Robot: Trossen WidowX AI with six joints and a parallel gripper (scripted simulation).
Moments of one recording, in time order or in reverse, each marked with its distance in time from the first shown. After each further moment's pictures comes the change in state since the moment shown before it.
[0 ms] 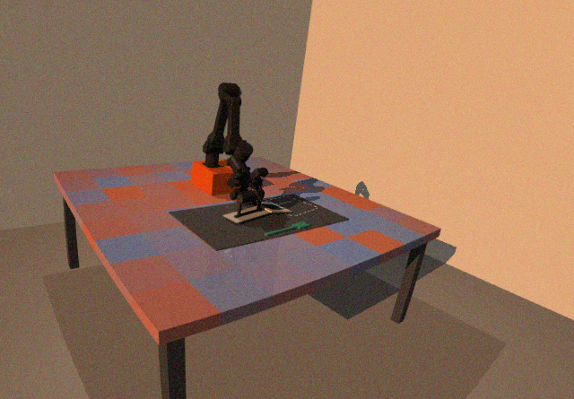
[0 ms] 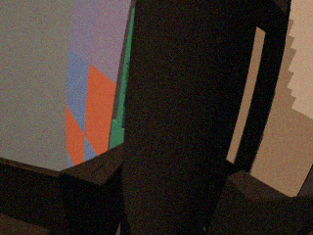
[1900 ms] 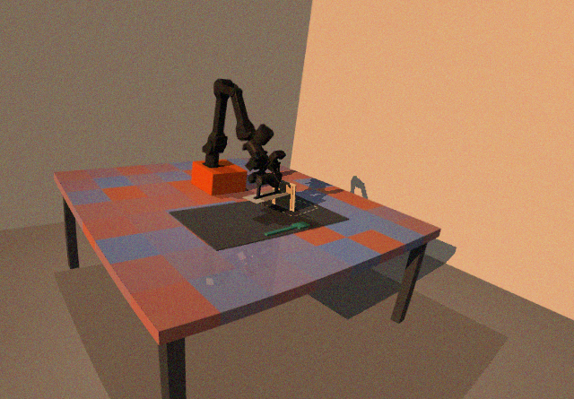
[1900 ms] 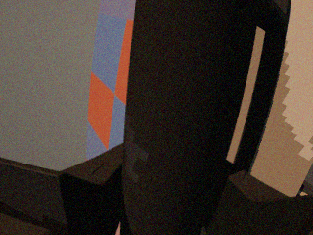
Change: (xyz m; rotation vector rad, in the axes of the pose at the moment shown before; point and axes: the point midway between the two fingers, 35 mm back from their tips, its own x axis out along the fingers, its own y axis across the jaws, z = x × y) arm -0.035 0.049 -0.089 0.007 0.019 0.025
